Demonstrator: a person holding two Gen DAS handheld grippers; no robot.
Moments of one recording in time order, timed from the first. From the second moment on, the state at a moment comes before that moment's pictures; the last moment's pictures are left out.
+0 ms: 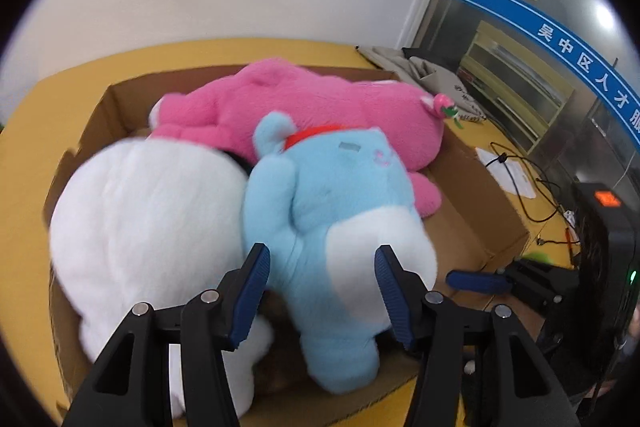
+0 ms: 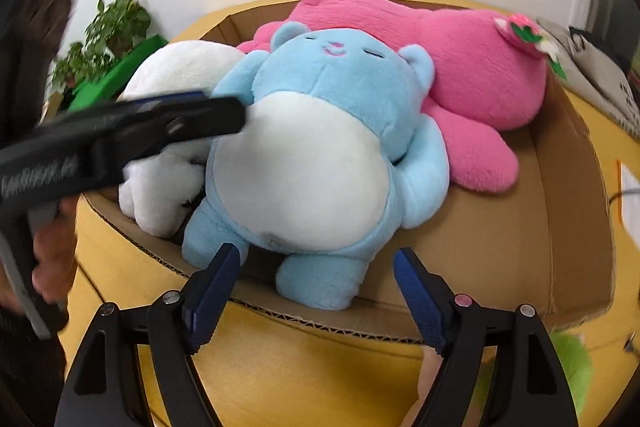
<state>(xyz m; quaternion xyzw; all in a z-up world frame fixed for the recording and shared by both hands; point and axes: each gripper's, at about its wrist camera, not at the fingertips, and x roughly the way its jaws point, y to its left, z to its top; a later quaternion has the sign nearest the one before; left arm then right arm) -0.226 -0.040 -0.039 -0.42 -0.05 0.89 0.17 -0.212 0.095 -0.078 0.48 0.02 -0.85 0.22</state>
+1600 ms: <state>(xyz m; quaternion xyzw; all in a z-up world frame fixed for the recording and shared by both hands) -0.039 -0.028 0.020 -0.32 -0.03 0.94 0.06 -0.055 0.141 0.013 0.33 0.06 -0.94 0.13</state>
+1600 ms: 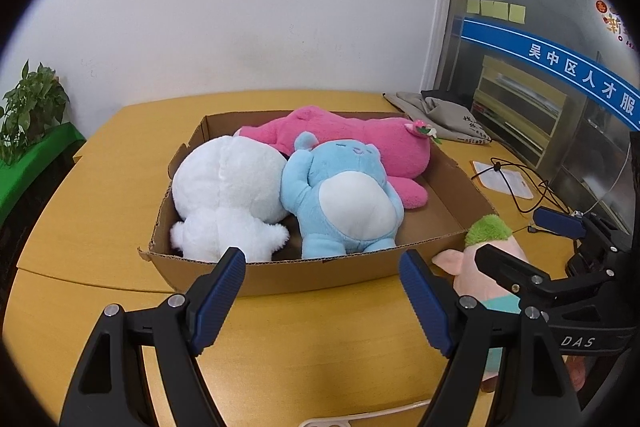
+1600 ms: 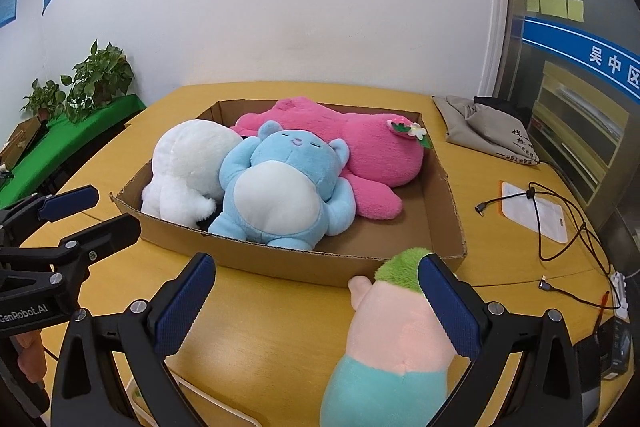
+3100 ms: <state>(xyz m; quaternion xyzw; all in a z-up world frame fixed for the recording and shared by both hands) -0.063 0.024 0.013 -0.35 -0.04 0.92 0.15 -0.028 0.254 -0.043 0.37 -0.07 -0.92 0.08</state>
